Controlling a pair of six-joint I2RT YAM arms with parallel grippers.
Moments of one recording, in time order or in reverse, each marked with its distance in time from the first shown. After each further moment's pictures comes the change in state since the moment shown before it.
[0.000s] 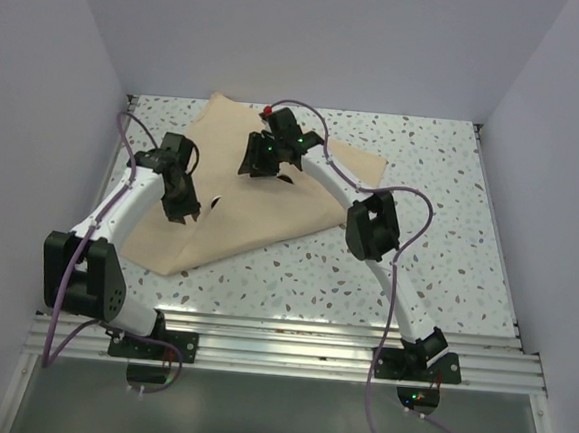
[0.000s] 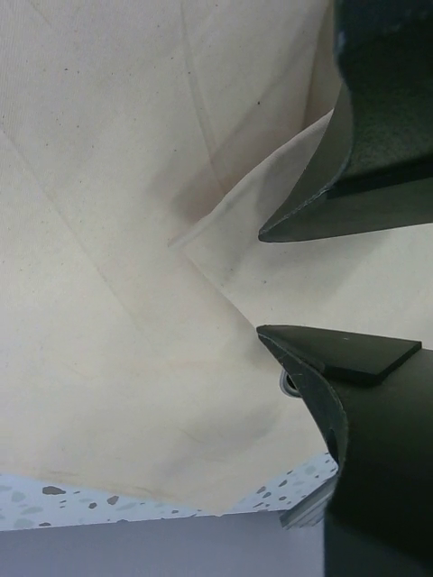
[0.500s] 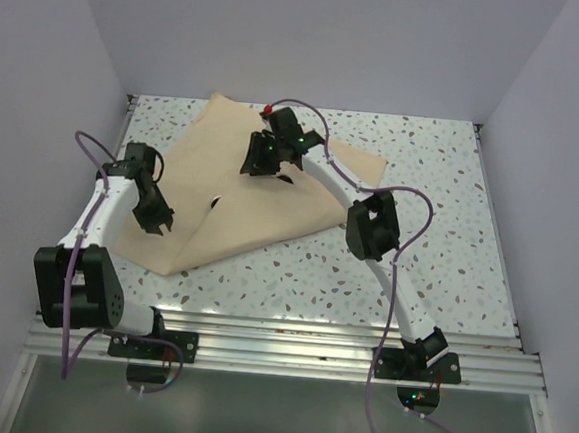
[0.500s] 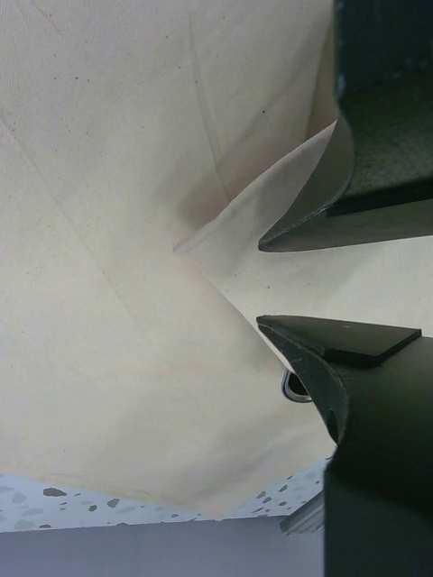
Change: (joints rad) left arm 0.233 -0.038 -0.096 -0.012 0.018 -0.026; right arm -0.005 0.006 0.013 0.004 0.000 -0.019
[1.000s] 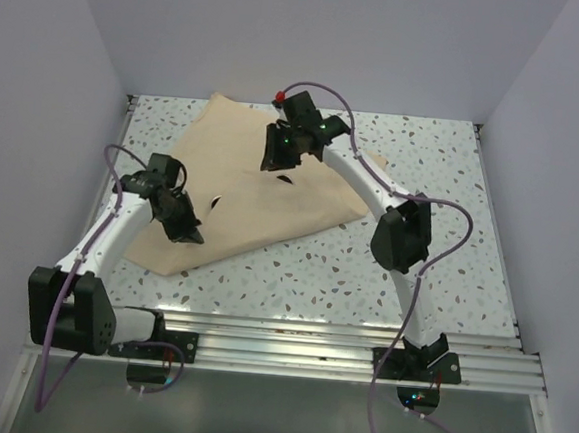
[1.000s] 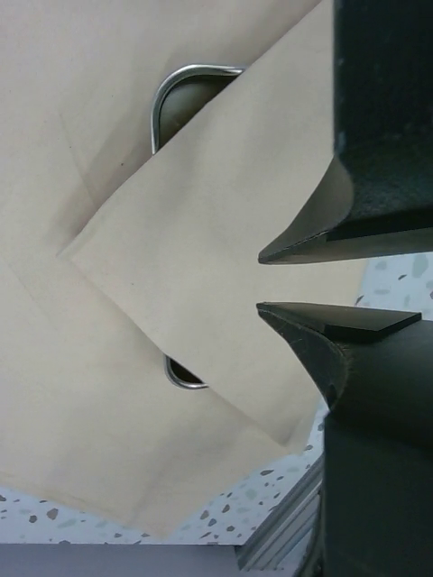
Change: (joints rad) left arm -0.164 -0.164 -0.087 0.011 0.267 -0.066; right arm 0.005 -0.300 -0.178 -0.189 0.109 -0.103
